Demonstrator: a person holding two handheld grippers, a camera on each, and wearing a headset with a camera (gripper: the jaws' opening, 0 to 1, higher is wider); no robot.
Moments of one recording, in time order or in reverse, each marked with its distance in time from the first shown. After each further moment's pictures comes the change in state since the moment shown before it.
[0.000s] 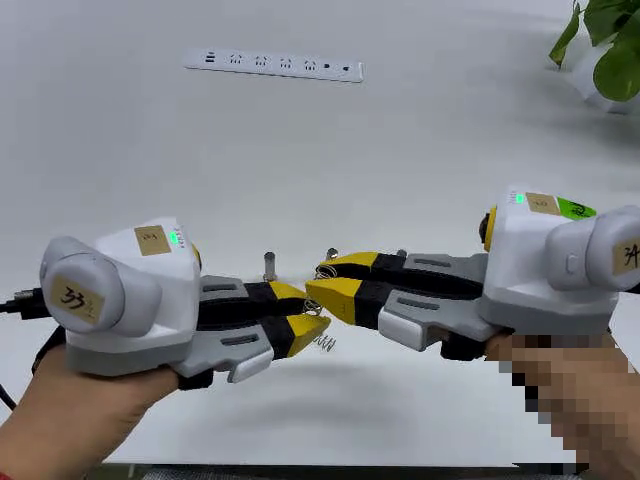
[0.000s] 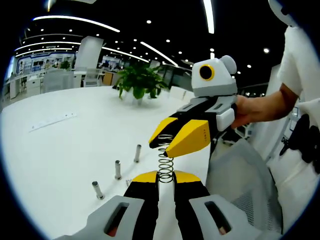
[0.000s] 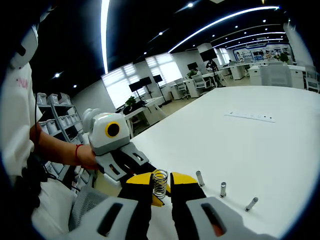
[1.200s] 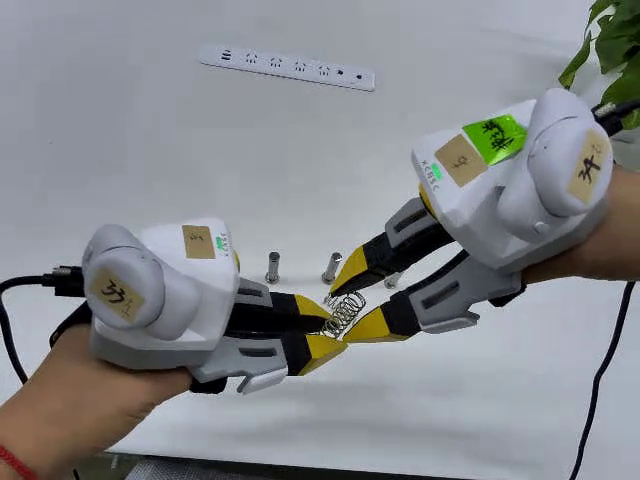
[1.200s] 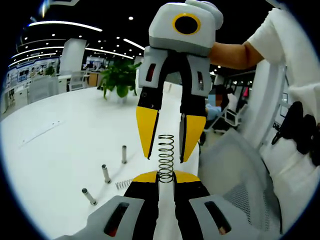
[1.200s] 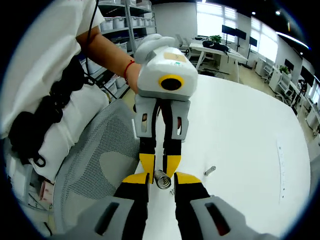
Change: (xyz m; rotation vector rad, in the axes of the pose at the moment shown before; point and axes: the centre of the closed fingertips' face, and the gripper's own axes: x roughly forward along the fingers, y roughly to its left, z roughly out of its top) left arm 0.004 -0.020 -0.005 0.098 0.054 -0.100; right arm -0.012 0.027 -0.028 -0.725 0.690 0.479
